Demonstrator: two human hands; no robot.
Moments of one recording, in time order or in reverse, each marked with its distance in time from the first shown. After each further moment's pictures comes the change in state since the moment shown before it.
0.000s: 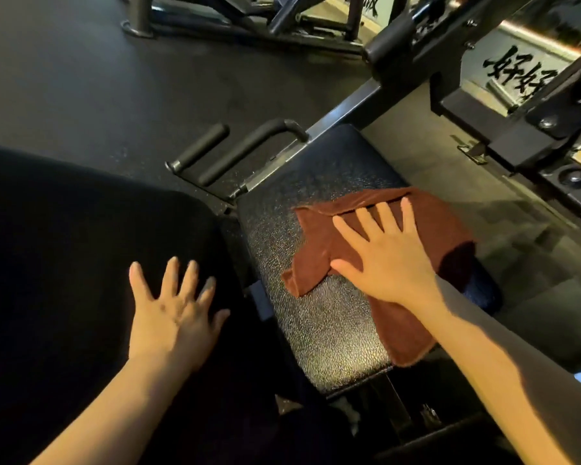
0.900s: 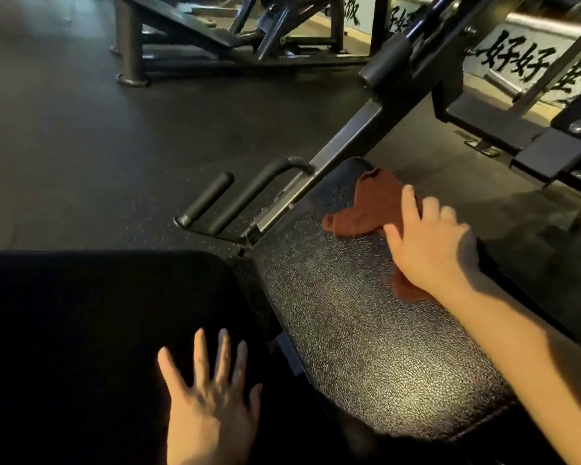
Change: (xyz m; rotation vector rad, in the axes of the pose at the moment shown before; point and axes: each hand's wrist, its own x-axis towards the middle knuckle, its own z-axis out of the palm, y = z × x) left_hand 0.005 0.012 0.032 -0.106 0.032 0.056; right_hand 0.062 0.024 -0.027 0.100 0.008 0.547
